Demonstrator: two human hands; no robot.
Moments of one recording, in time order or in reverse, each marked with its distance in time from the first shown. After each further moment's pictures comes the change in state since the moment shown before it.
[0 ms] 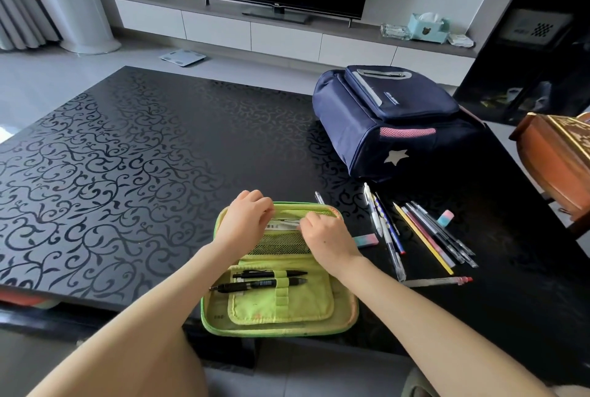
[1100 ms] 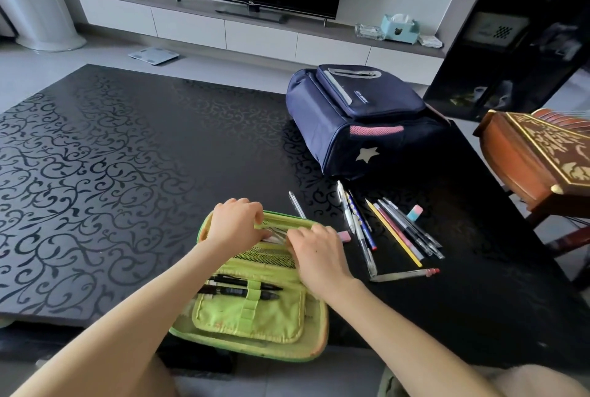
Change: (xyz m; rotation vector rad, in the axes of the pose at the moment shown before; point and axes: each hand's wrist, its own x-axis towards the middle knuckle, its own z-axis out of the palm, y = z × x) left_hand 0.021 0.031 0.013 0.180 -0.333 -0.154; right_hand -0.037 -0.005 -0.022 0.199 -0.138 0.274
